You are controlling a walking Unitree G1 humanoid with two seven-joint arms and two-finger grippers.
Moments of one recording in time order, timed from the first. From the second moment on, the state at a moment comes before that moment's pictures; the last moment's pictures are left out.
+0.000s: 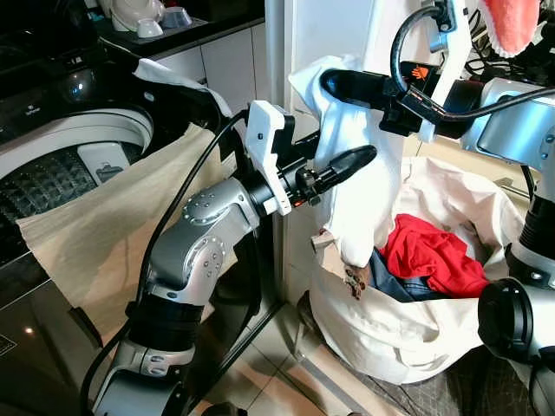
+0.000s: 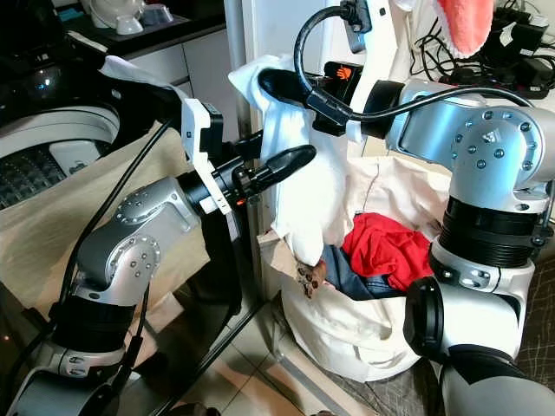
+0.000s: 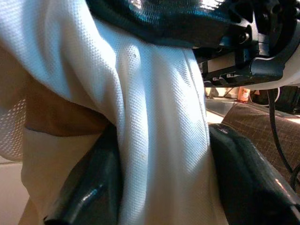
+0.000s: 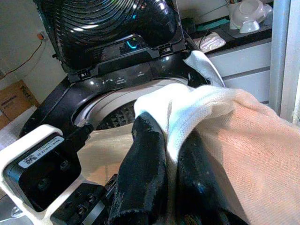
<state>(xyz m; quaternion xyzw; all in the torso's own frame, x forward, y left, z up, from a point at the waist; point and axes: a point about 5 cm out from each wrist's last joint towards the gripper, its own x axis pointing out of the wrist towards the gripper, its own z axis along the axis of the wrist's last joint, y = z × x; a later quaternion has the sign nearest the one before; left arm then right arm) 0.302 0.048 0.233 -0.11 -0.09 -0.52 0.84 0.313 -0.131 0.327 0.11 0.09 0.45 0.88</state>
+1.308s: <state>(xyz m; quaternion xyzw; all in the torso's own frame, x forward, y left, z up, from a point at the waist) 0.309 0.057 0.230 -0.11 -0.08 -0.50 0.86 0.311 -0.128 0.328 0.11 0.08 0.46 0.88</state>
